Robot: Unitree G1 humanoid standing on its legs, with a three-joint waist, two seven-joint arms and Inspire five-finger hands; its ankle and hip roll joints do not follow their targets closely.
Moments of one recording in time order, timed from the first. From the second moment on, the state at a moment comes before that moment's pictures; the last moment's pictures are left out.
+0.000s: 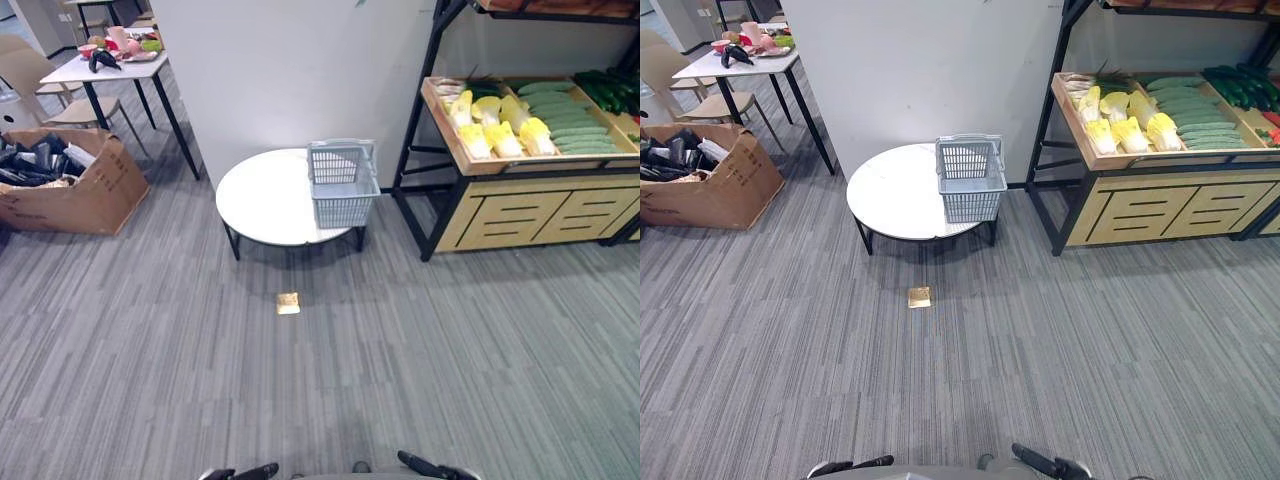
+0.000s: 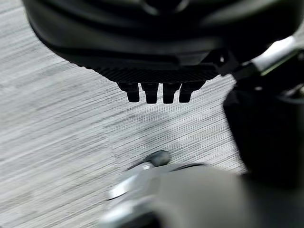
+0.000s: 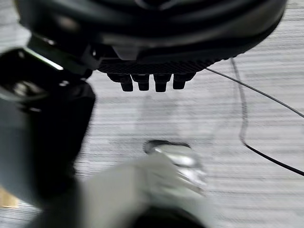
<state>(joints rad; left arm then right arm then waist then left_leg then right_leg) -0.01 0.22 -0.28 1.30 -0.02 0.01 0.04 -0.02 -0.23 0.20 1.33 0.14 0.03 -0.02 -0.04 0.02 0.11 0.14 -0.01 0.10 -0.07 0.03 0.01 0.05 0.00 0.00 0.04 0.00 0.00</state>
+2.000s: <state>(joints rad) -0.03 0.21 -0.26 1.26 -0.06 -0.01 0.02 0.04 -0.24 0.19 1.35 0.13 0.03 -0.01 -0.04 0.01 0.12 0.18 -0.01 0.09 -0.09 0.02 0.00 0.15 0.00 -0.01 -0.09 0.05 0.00</state>
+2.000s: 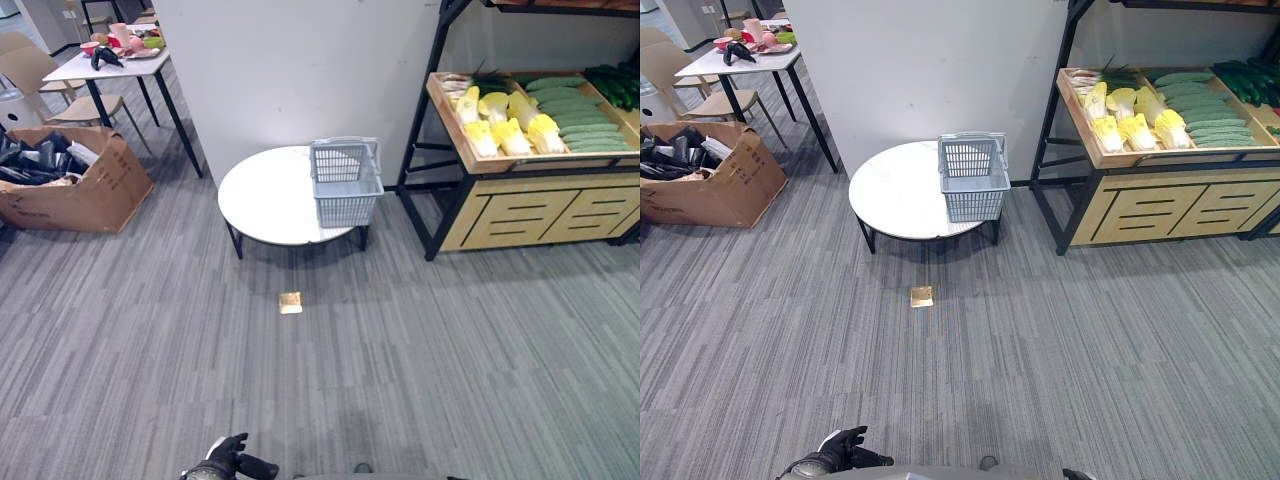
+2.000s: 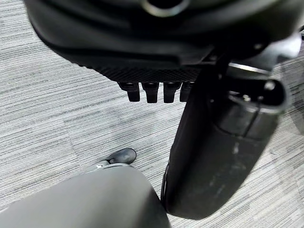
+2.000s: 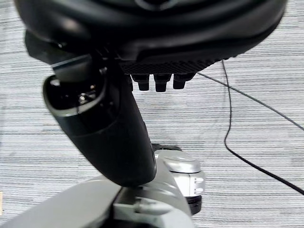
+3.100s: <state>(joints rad) -0.12 0.24 -0.25 1.27 -0.10 -0.02 0.01 -0.06 -0.23 0.20 1.38 0.14 0.02 0.00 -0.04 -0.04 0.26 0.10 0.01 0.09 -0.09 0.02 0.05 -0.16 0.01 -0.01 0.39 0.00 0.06</state>
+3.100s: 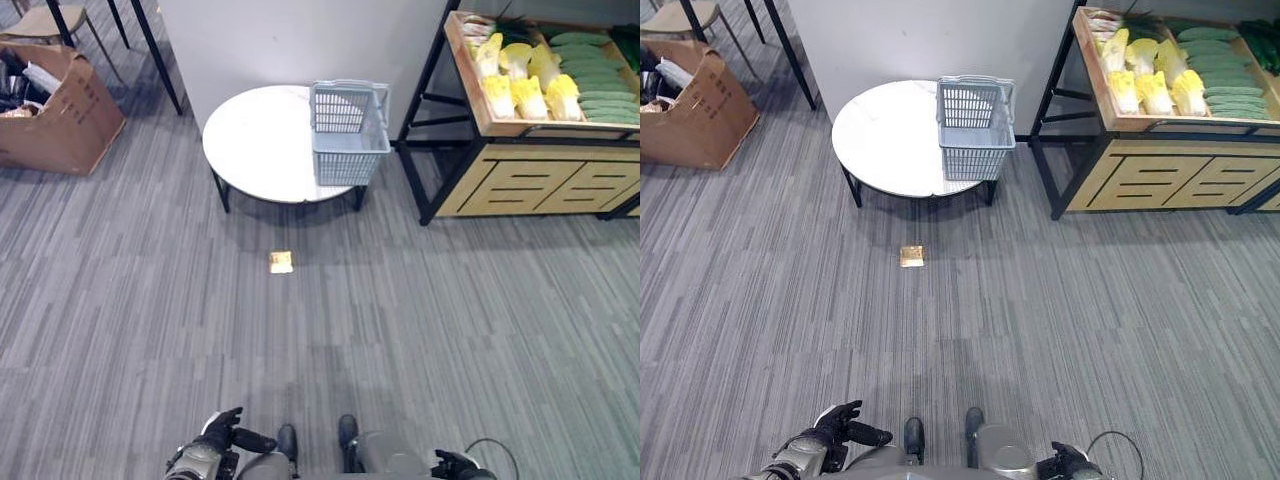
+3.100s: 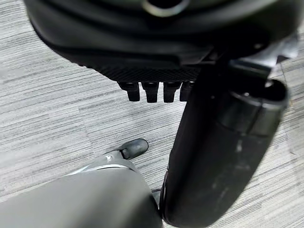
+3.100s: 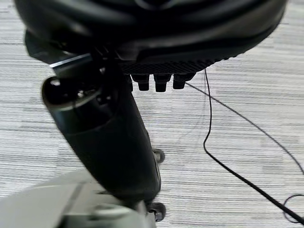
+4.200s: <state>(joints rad) -0.09 0.18 -0.30 1.33 -0.10 -0.02 -0.01 -0.05 -0.32 0.17 1.30 0.14 0.00 0.00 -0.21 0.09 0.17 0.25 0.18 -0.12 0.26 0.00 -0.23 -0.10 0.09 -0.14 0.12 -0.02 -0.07</state>
